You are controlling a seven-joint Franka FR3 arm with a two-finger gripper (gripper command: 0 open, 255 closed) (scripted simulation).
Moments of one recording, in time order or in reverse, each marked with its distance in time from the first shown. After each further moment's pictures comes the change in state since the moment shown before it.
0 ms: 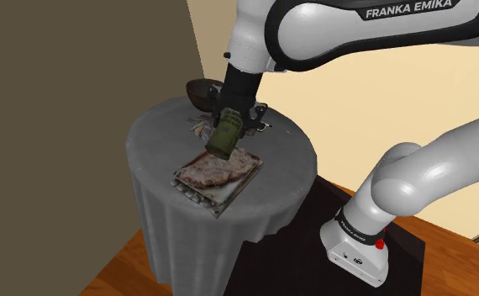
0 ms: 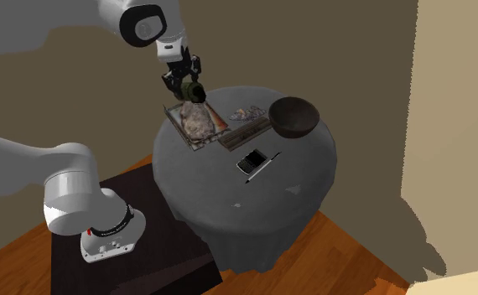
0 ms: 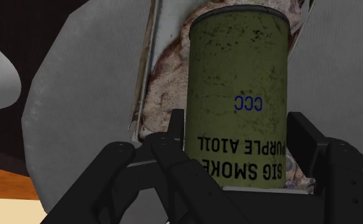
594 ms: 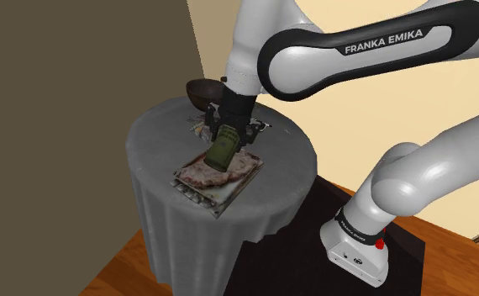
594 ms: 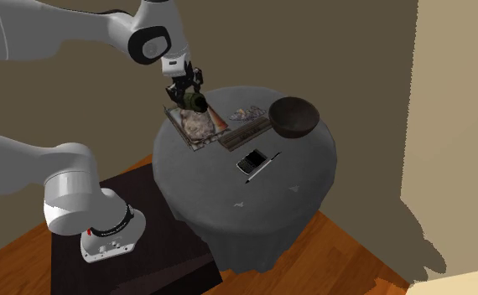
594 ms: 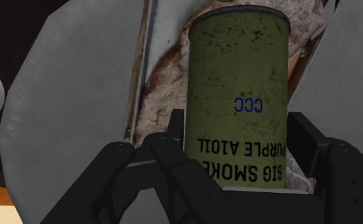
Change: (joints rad) arm 0.002 0.033 0.027 -0.094 0.007 0.131 0.005
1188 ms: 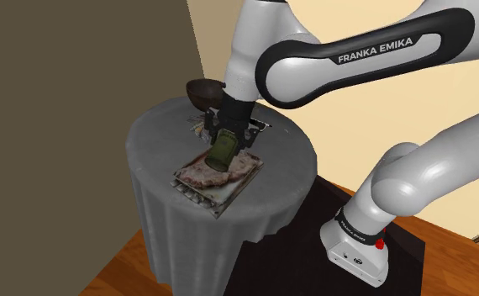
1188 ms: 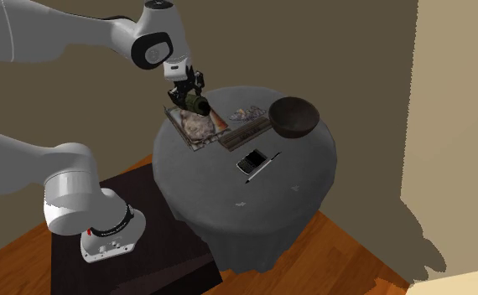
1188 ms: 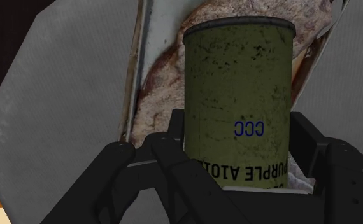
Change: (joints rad) arm -0.001 0.018 0.005 -0.025 -0.003 0.046 0.003
